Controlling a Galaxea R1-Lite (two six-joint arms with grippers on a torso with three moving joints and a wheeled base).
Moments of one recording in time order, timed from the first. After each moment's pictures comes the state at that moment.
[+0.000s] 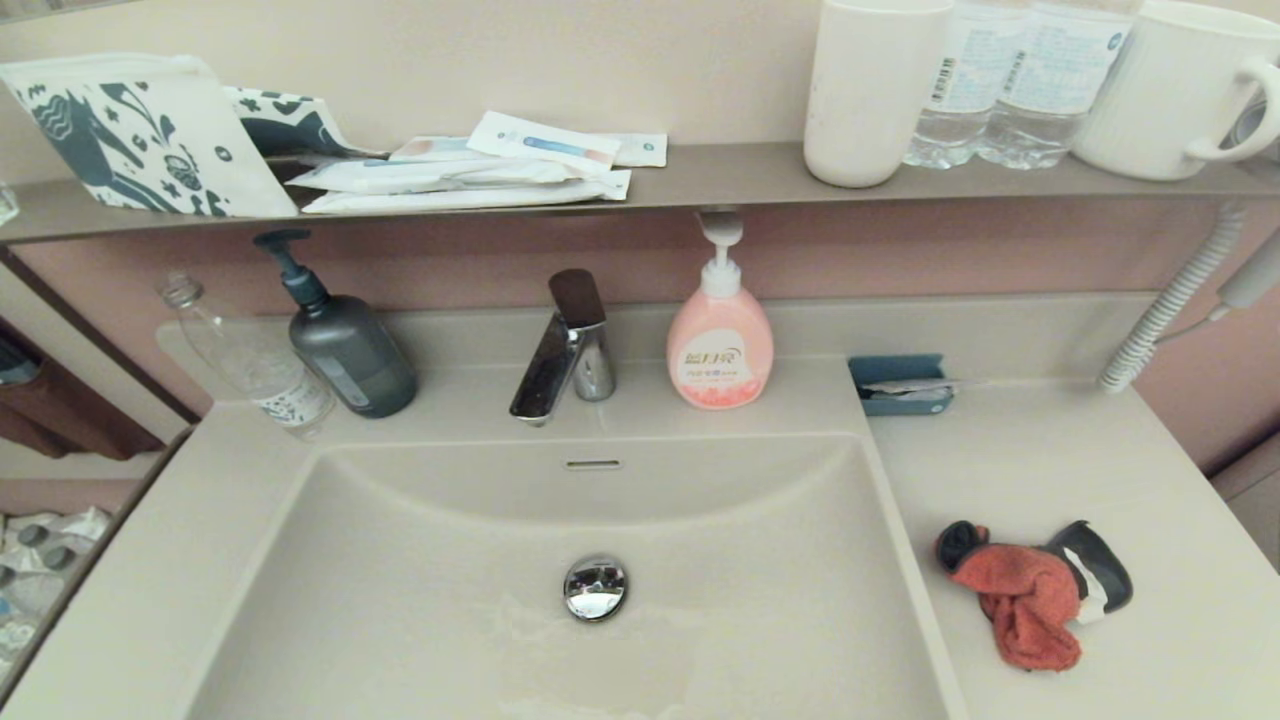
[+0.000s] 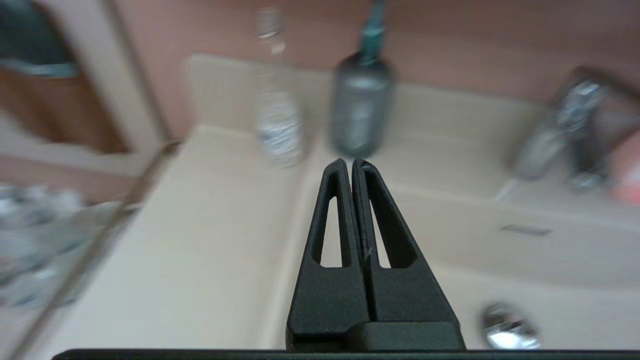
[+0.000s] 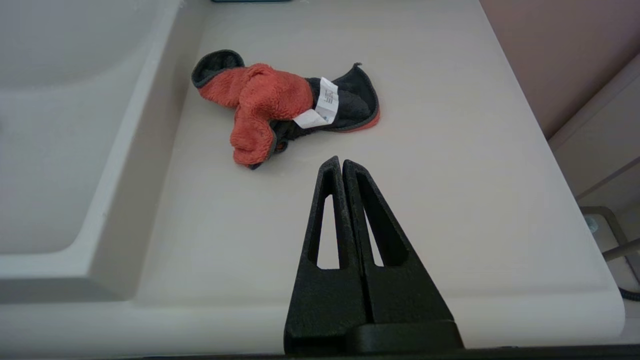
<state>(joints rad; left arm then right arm) -0.11 0.49 -0.27 -0.35 0.33 -0.03 0.00 0.00 0.00 0.00 0.01 -0.01</state>
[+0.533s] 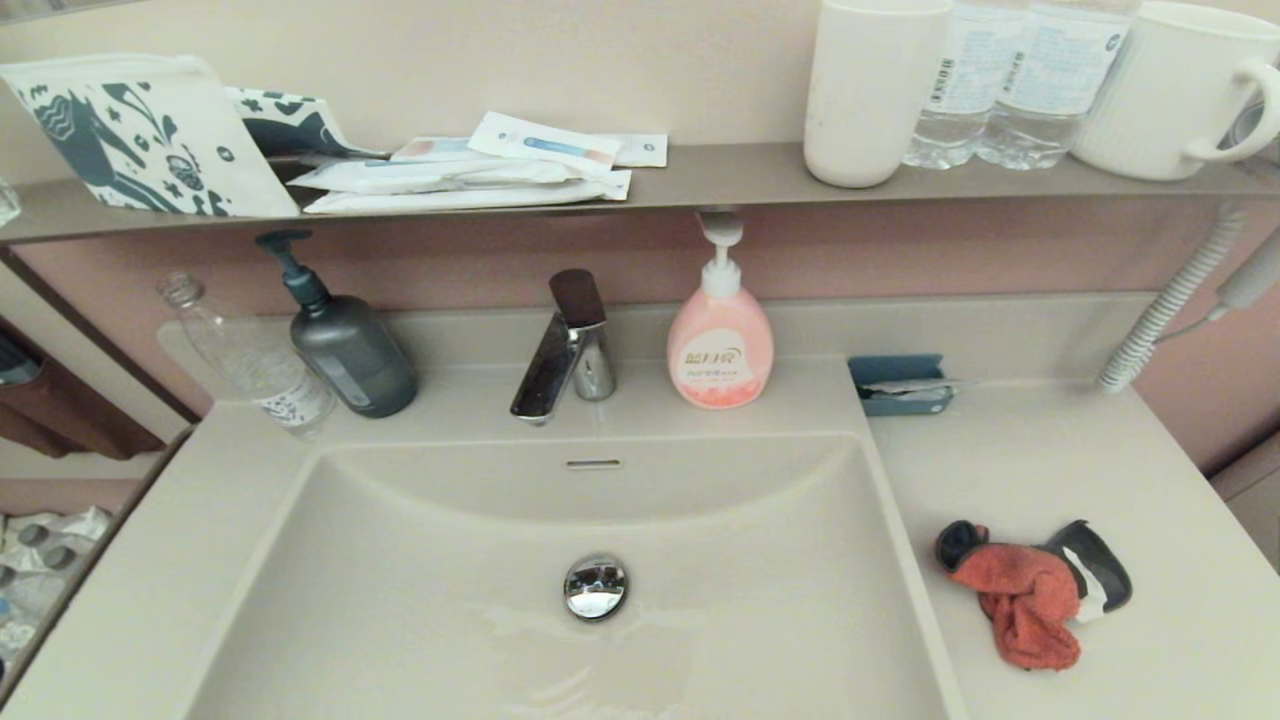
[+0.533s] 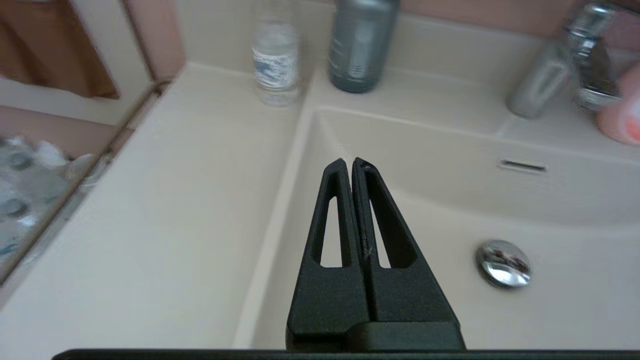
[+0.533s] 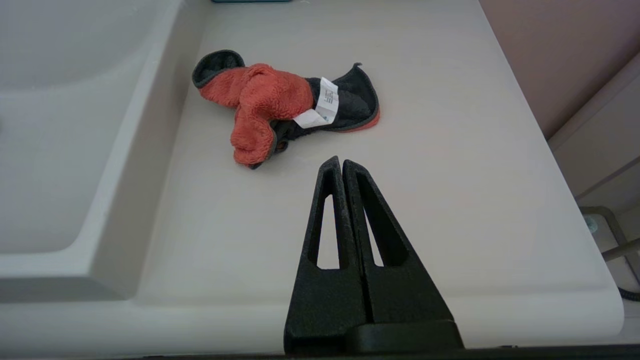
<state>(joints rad) -0.05 0.28 -0.13 -0.23 0.24 -0.10 0.00 0.00 0.00 0.00 0.01 -0.01</state>
